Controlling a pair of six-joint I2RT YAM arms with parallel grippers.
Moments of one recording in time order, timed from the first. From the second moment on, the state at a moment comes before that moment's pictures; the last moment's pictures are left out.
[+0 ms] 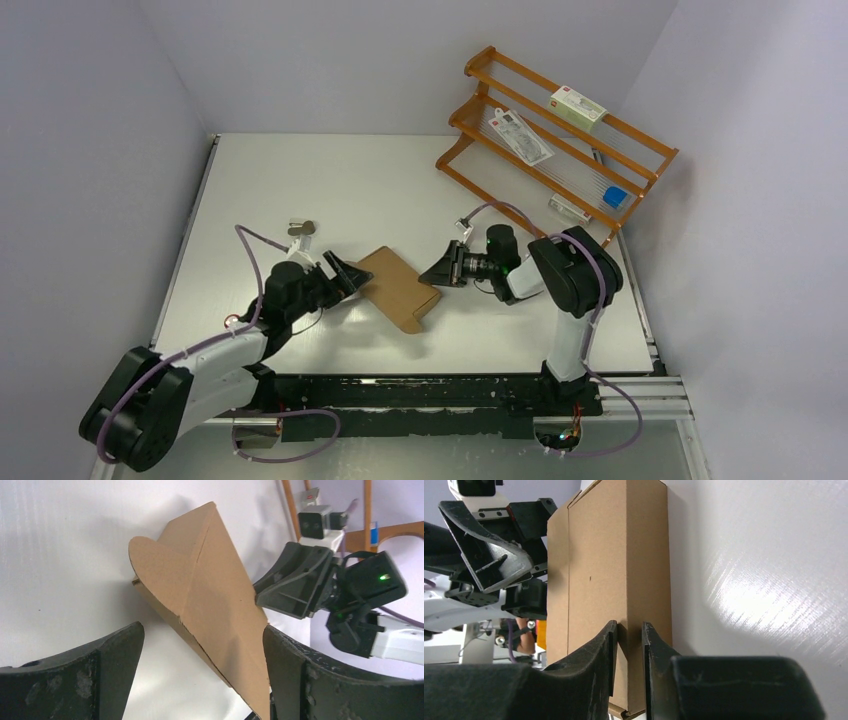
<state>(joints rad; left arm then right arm) -0.47 1.06 0.16 0.50 0.18 -0.99 0.39 1.90 0.54 0.91 -0.91 0.80</state>
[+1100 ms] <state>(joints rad) -0.60 1.06 0.19 0.56 0.09 -1.08 0.37 1.68 0.53 0.64 -0.78 0.67</state>
